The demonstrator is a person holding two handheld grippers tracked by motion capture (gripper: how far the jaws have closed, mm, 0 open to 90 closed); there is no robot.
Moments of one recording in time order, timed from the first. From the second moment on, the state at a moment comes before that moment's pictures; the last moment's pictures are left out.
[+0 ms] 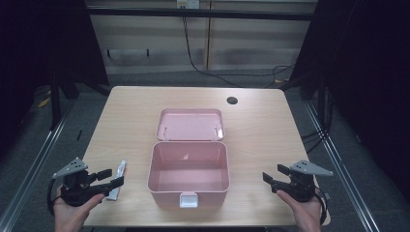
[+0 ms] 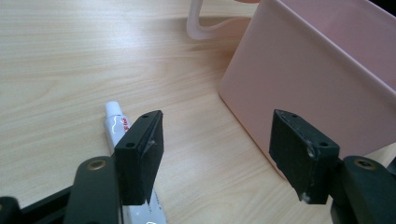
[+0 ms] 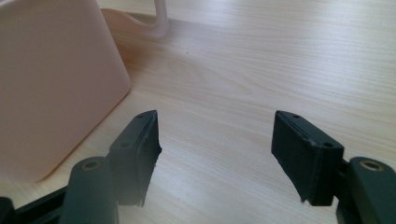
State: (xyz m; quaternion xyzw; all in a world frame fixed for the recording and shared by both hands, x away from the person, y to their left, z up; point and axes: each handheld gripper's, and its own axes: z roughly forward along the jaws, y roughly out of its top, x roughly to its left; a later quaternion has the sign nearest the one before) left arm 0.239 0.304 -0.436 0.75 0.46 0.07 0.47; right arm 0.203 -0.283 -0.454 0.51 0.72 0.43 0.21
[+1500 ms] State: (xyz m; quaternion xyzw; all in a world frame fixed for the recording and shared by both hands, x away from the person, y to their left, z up) left arm 0.275 0.301 -0.424 0.81 0.47 0.02 0.36; right arm 0.197 -0.275 -0.452 0.50 0.71 0.46 0.18
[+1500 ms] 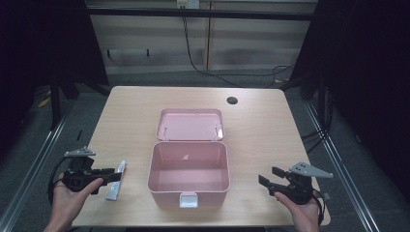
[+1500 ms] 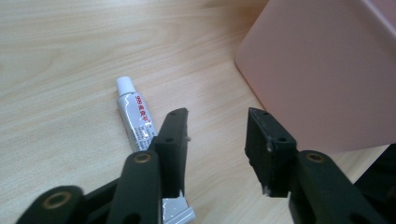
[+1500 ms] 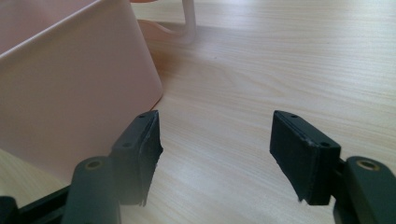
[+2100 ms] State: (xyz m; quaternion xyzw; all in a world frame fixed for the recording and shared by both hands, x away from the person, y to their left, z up) left arm 0.300 0.301 -0.441 0.82 0.49 0.01 0.29; right arm 0.198 -0.275 -0.454 0.50 0.72 0.45 0.17
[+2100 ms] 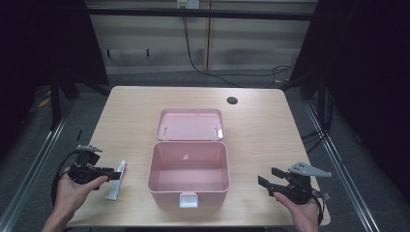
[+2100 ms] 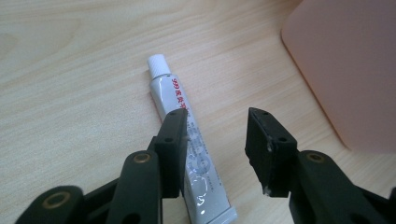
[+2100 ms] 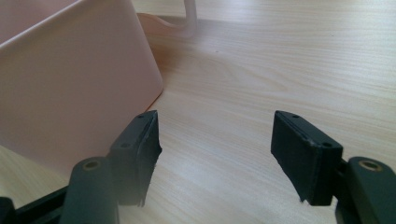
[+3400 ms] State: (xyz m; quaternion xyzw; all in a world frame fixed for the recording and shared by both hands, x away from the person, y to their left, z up) left arm 0.321 0.277 -0.468 0.87 0.47 0.02 0.16; right arm 0.200 -0.273 -0.455 0.50 0.72 0.45 0.16
